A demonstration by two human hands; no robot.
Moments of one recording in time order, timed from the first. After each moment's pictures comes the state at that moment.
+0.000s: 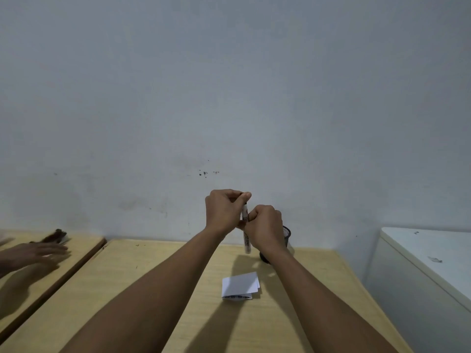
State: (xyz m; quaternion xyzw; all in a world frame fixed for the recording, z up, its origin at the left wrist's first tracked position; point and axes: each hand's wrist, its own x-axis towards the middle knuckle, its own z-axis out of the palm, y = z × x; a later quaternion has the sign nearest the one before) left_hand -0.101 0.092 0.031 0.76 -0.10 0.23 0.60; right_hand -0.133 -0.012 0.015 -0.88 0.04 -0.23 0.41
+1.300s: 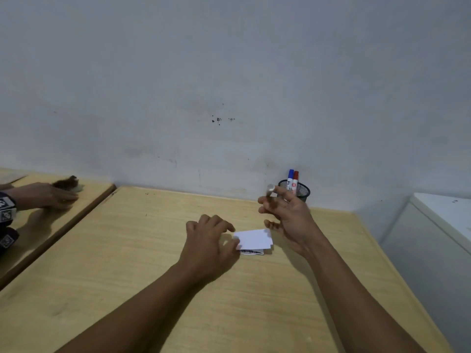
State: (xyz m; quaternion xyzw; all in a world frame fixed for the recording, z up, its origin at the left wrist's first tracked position) left_hand -0.142 0.157 -0.144 0.93 -0.17 0.24 0.22; right_hand -0.135 -0.049 -0.064 -0.63 -0.01 -0.01 0.77
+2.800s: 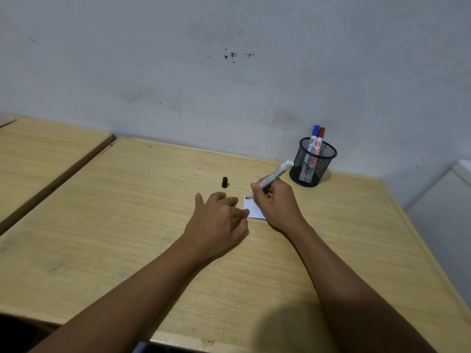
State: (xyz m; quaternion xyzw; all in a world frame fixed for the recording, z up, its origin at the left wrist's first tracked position) left_hand -0.162 0.157 -0.148 0.96 -0.18 0.08 0.19; right_hand -0.104 -0.013 -0.150 -0.87 -0.08 -0.10 0.47
